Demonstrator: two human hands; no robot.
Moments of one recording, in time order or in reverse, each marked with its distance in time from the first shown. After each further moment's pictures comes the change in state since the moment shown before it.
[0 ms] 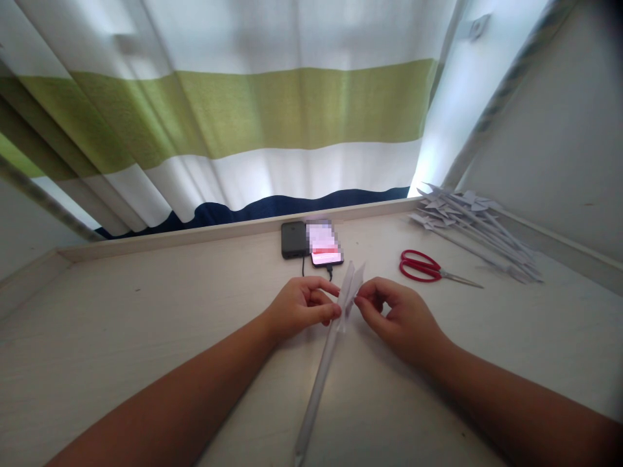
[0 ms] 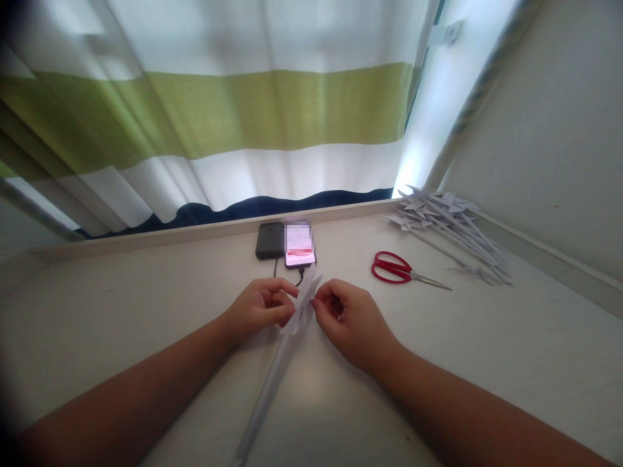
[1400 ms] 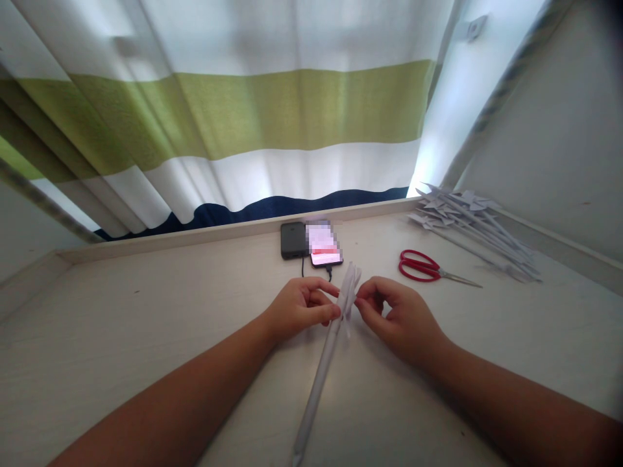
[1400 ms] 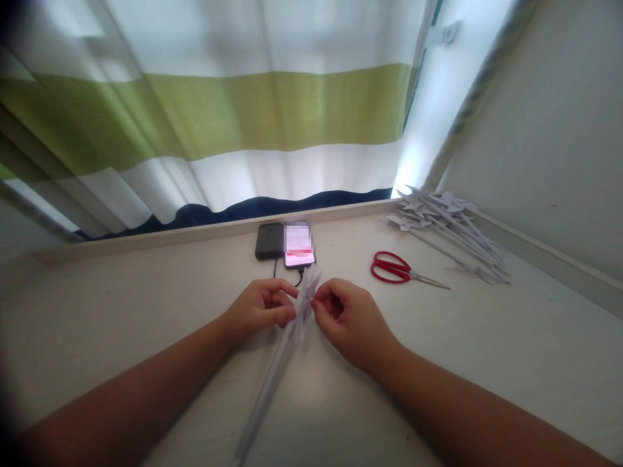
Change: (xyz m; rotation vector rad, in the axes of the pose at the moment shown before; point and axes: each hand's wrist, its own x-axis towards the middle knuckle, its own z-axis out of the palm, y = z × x) left_hand -0.001 0.003 0.003 -0.015 0.023 -0.024; right_hand -0.001 -0.001 -0.001 -0.013 0.008 -0.009
